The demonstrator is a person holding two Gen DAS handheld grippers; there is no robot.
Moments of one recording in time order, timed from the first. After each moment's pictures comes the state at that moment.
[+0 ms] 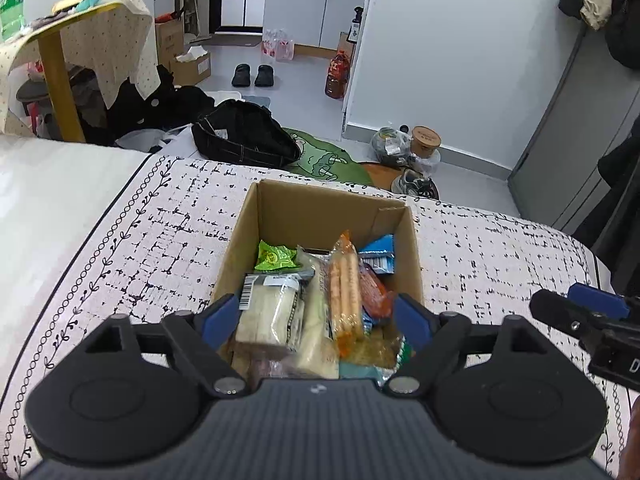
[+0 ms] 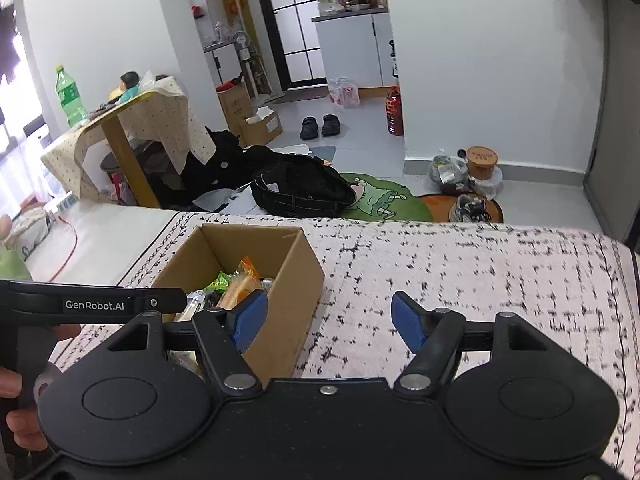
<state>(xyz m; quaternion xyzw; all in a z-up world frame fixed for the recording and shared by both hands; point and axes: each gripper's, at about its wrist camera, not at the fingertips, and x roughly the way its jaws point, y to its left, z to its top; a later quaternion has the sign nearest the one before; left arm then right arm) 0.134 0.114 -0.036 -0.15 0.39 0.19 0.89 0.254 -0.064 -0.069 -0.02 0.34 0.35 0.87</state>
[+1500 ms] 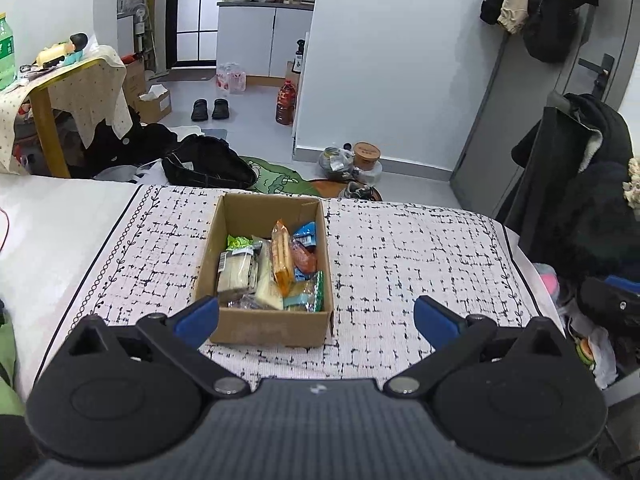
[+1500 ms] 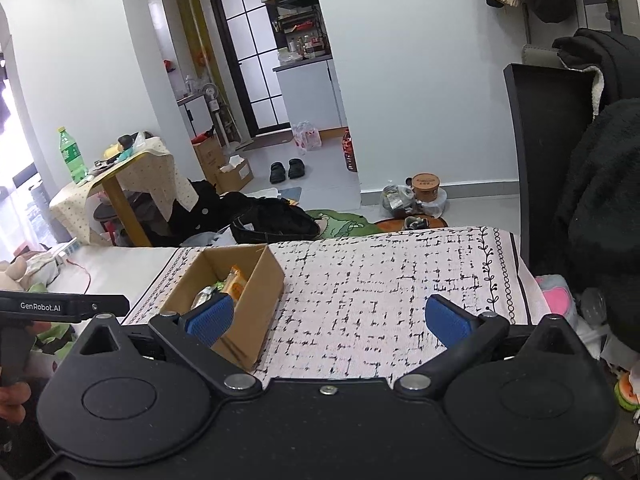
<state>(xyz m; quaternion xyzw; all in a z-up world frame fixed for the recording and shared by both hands) 0.018 0.041 0.052 -0.12 0.36 0.12 0.92 0.166 -0.206 -0.003 0.03 0.30 0.30 0.90</state>
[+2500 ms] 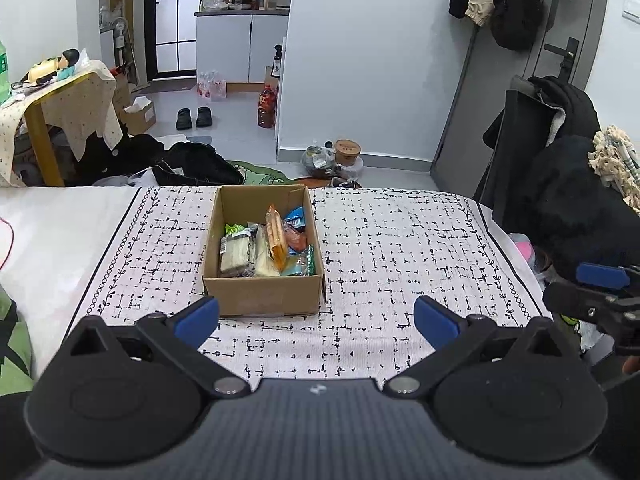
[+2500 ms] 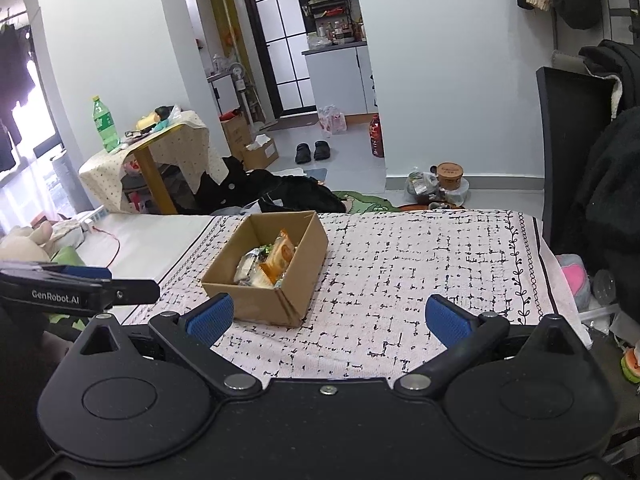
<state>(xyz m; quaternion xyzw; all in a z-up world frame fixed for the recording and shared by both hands) -0.039 0.029 0.063 -0.10 0.36 0.09 0.93 0.098 -0.186 0.011 0.00 0.31 0.33 0.89</state>
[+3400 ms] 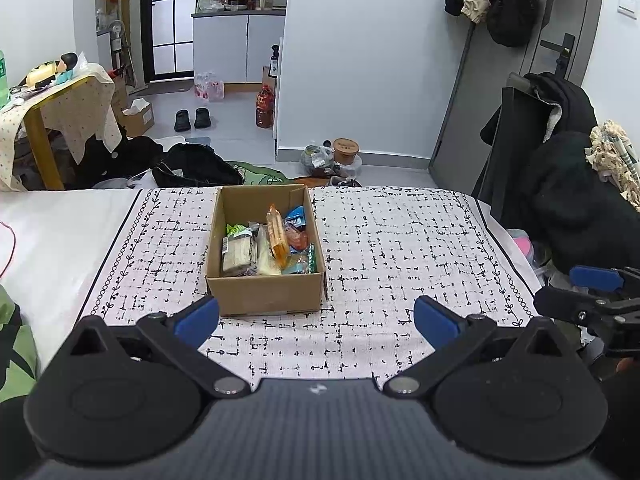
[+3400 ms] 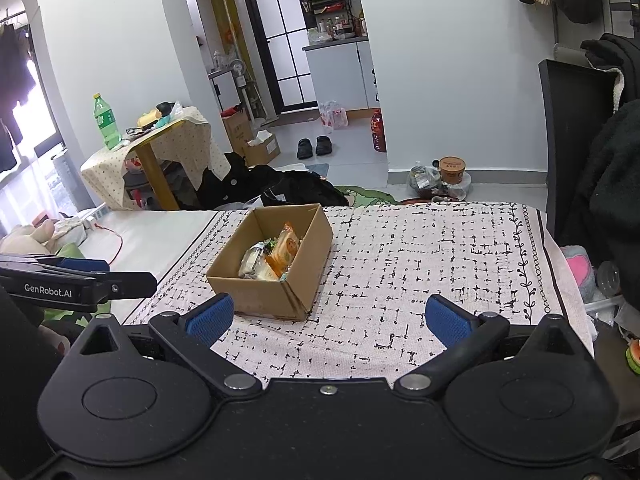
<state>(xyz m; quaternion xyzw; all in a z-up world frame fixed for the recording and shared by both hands) -0.044 0.030 0.066 -0.09 0.36 0.08 0.93 0.096 -0.187 0.007 0.00 0.32 0.33 0.89</state>
